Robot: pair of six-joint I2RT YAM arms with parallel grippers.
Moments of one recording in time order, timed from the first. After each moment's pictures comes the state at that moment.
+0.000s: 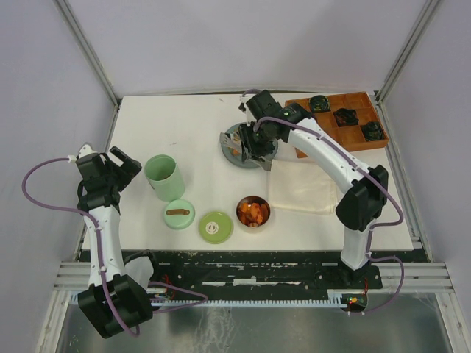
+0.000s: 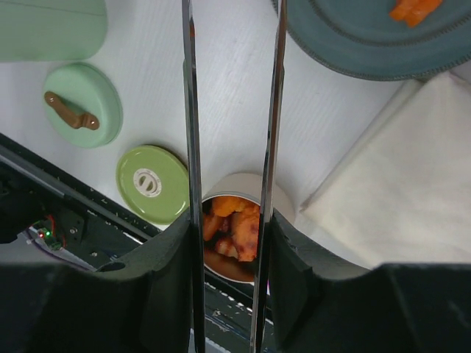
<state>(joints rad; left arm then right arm) 0.40 0.92 0.78 -0.45 0.13 -0.49 0.64 1.89 1.91 -1.05 -0.15 0.34</state>
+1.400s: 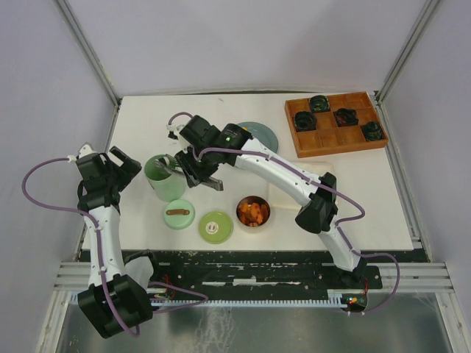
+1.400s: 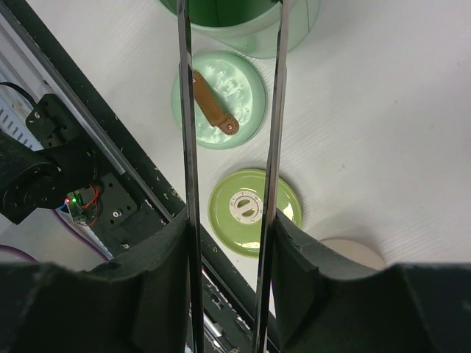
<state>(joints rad) 0.40 0.92 0.78 -0.45 0.13 -0.49 1.03 2.21 2.41 -1.11 -0.13 0.27</state>
